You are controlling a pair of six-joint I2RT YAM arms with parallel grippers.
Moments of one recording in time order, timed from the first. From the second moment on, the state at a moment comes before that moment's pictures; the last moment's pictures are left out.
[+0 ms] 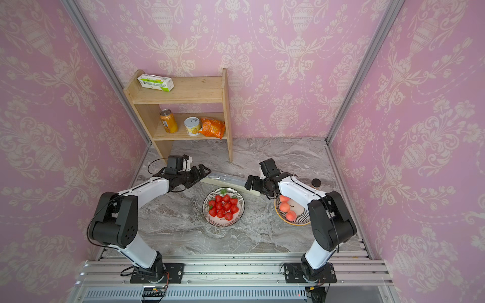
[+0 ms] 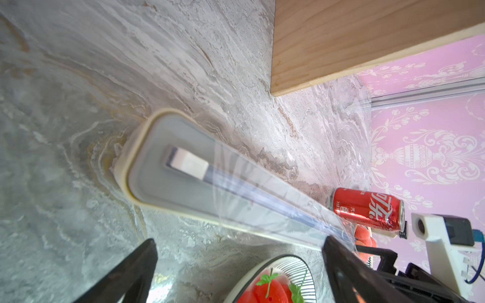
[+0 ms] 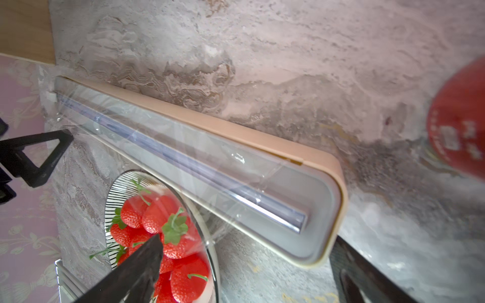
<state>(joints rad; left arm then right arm) -0.15 1.64 0.95 -0.12 0.43 -0.68 0.42 1.68 1.09 -0.38 -0.26 0.62</state>
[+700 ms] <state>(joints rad) -0.02 1.81 1.21 -0.21 0.33 -0.50 0.43 1.71 1.17 -0.40 -0.24 0.57</state>
